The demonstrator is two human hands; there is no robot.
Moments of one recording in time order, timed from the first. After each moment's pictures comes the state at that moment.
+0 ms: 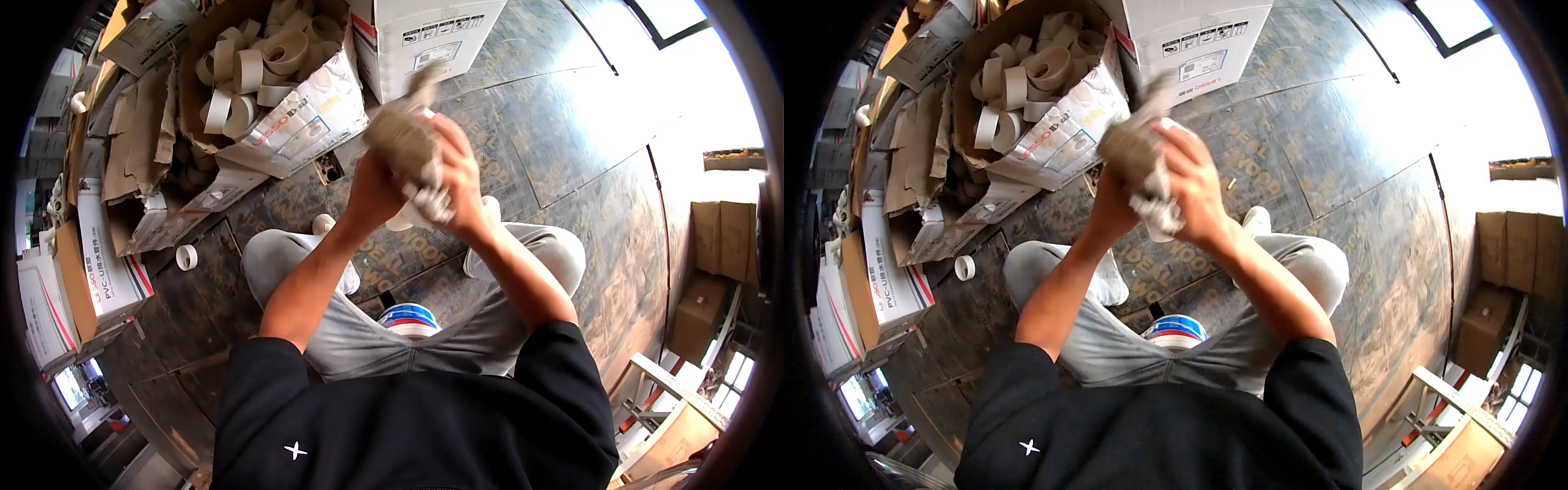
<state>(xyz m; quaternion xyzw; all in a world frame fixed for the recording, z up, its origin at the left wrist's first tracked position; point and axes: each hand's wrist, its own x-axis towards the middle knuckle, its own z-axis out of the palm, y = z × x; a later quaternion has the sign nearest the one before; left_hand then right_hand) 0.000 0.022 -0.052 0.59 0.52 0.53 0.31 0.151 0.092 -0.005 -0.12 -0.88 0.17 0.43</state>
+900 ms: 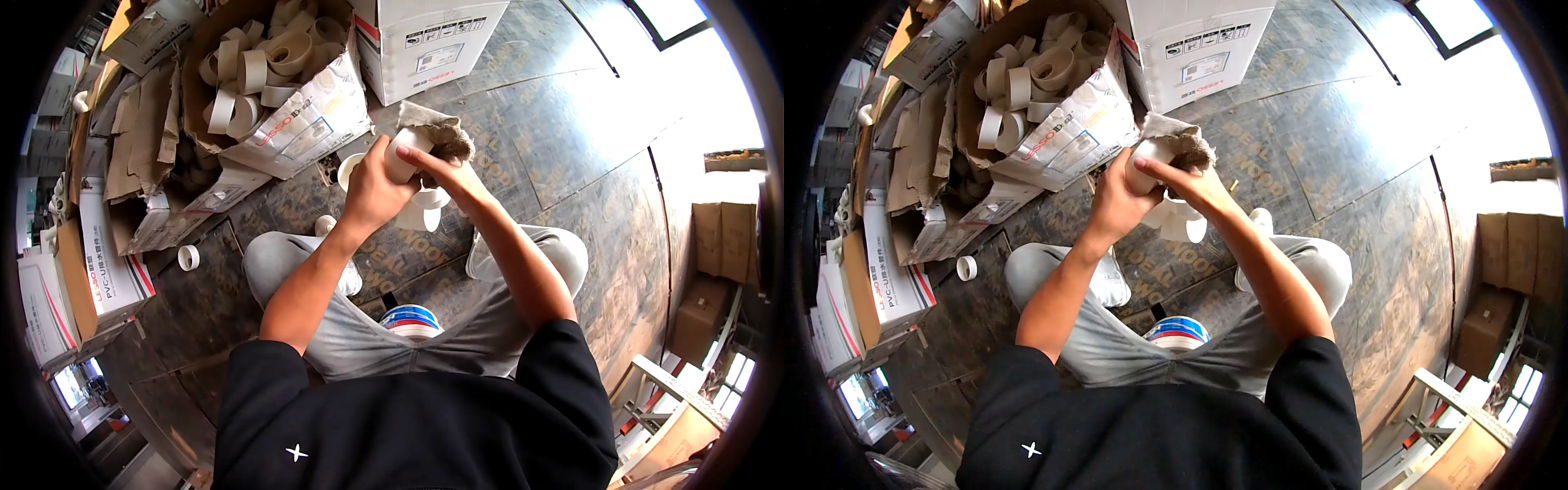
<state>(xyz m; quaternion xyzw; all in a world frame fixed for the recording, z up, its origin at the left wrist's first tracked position) 0.005 0.015 -0.032 0.50 0.67 0.45 0.30 0.142 0.099 -0.023 -0.34 -0.55 0.71 0.27</state>
